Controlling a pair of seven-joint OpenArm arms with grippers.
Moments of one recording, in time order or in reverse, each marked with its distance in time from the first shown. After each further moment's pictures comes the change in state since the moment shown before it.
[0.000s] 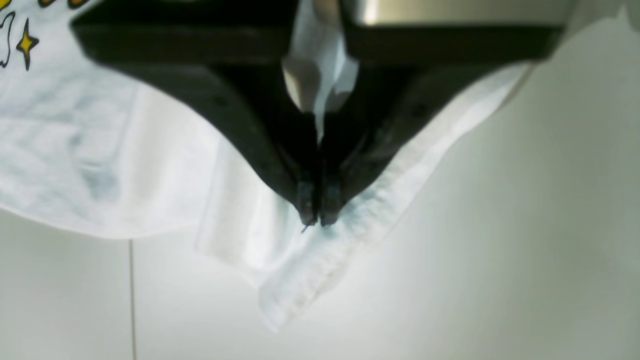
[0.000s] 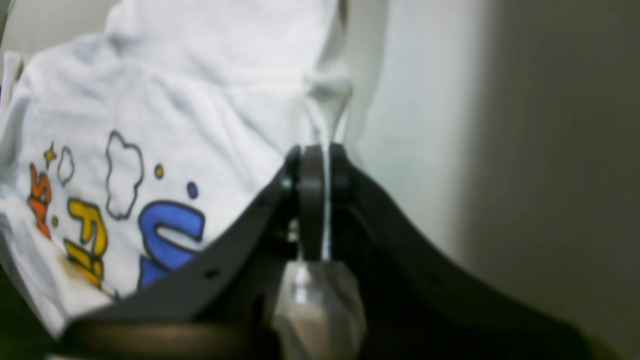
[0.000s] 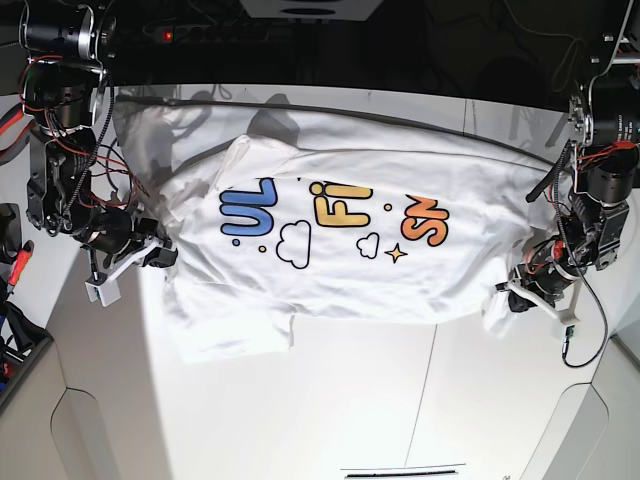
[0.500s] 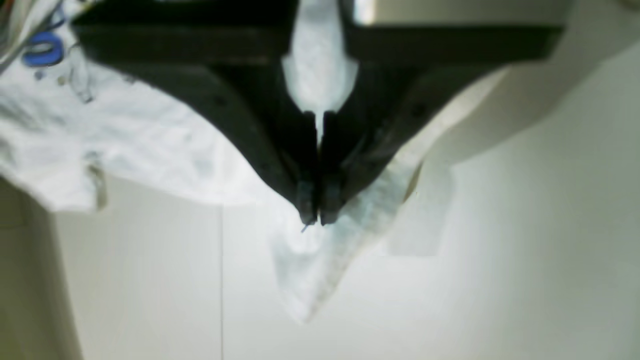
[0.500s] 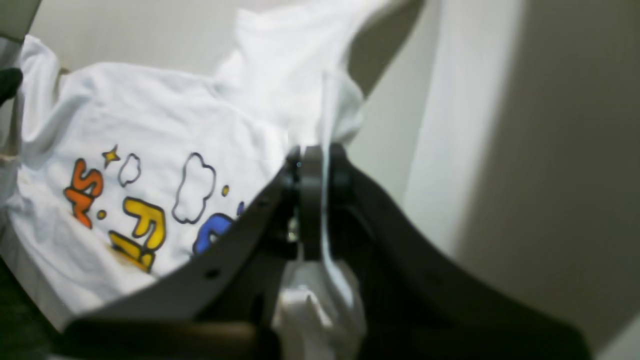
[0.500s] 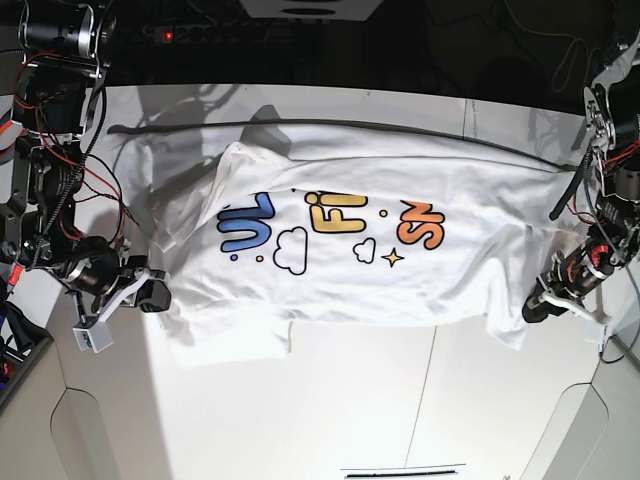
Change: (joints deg) left arm 0.3 -3.6 -12.7 0.2 -13.5 -13.0 13.2; right arm -0.7 0.0 -0.1 18.6 2.0 0.2 -7.9
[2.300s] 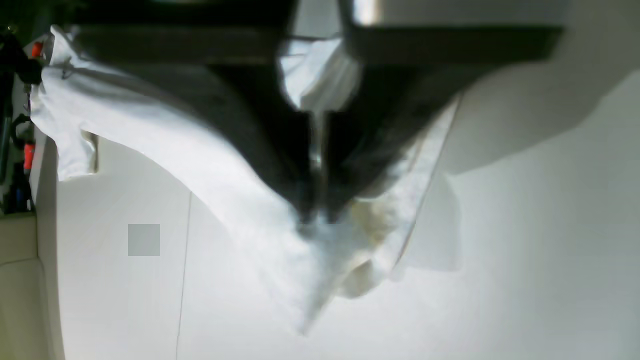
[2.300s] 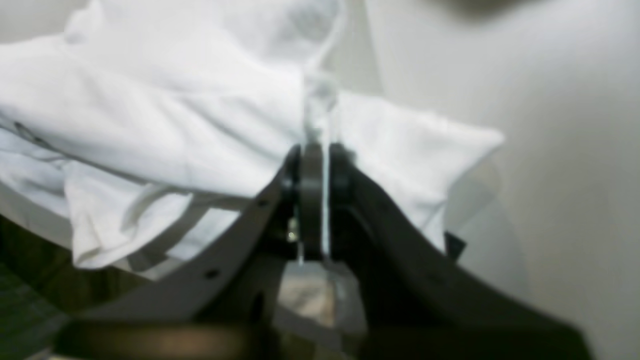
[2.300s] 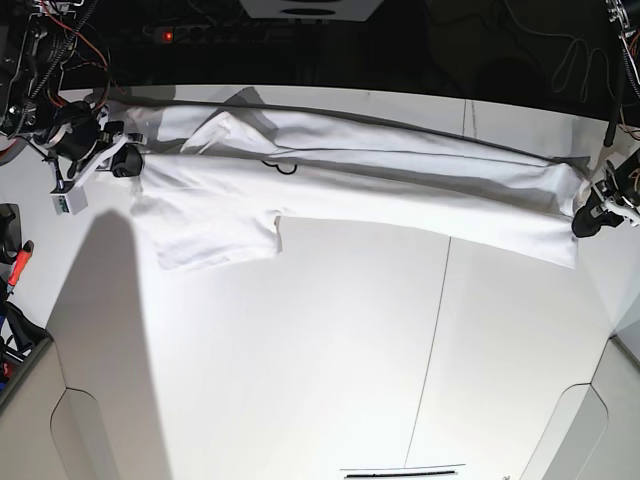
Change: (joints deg) left arm 28.5 -4.7 -15.1 25.1 -18.4 -0.2 19.8; right arm -25.7 0.0 9.9 13.7 -0.8 -0.7 -4.4
